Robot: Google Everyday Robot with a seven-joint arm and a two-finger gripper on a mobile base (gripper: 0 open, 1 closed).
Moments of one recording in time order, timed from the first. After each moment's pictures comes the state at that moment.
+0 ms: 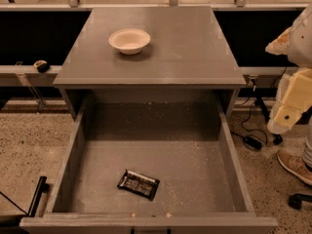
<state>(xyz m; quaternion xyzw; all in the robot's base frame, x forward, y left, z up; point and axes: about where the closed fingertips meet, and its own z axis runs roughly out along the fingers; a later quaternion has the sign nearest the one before) 0.438 -0.217 0.976 -0.60 0.78 -0.03 0.16</state>
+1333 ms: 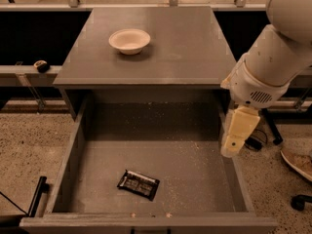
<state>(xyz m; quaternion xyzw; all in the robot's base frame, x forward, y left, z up) 0.454 -0.158 0.879 -0.63 0.76 0.01 0.13</state>
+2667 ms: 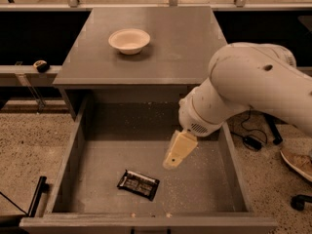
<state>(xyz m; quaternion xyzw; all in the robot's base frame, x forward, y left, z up) 0.472 -0.057 0.806 -0.59 0.77 0.06 0.23</state>
